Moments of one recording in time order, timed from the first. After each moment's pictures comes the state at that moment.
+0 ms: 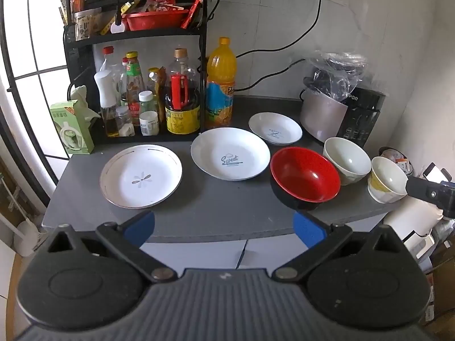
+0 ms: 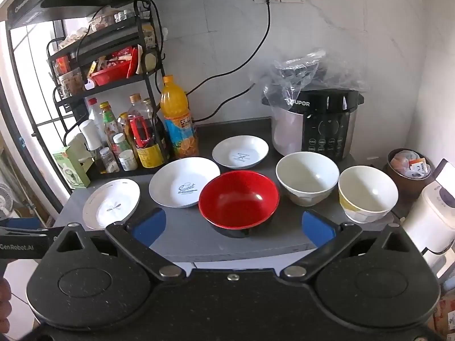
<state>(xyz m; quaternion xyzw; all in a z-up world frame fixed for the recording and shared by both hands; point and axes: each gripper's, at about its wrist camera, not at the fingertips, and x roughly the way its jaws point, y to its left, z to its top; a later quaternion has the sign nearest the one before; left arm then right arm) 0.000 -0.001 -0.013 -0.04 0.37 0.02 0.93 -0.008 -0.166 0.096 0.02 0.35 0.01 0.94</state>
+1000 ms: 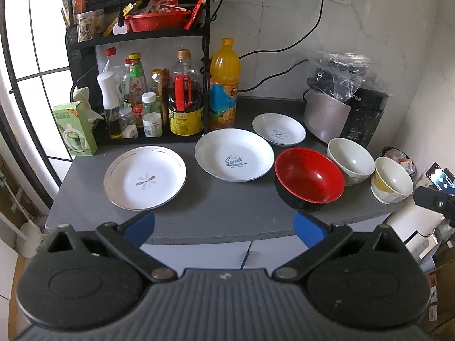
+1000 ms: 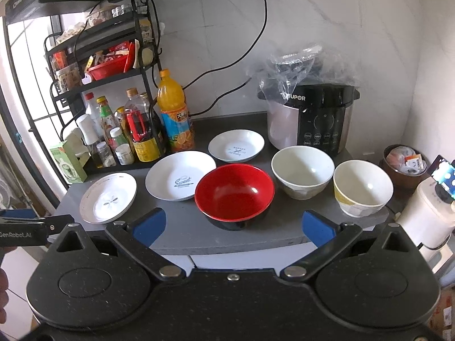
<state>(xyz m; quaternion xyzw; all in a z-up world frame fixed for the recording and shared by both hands) 0.002 0.004 -0.012 -0.04 0.37 0.03 0.93 -0.016 -0.166 0.091 0.01 0.36 0.00 0.93</state>
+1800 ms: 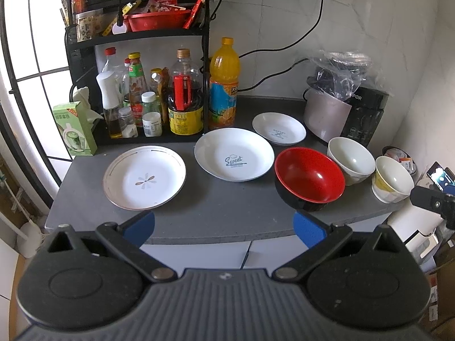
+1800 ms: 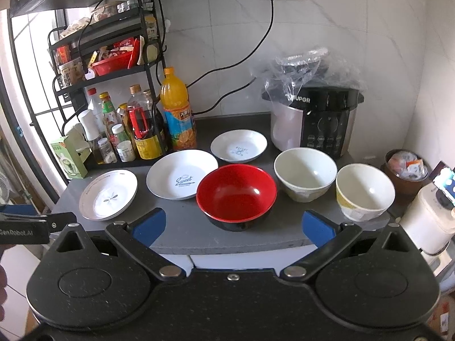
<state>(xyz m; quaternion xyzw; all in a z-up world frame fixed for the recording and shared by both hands) 0.003 0.002 -0.013 -0.03 0.37 0.03 0.93 -0.012 -0.164 0.090 0.01 0.36 0.01 0.93</state>
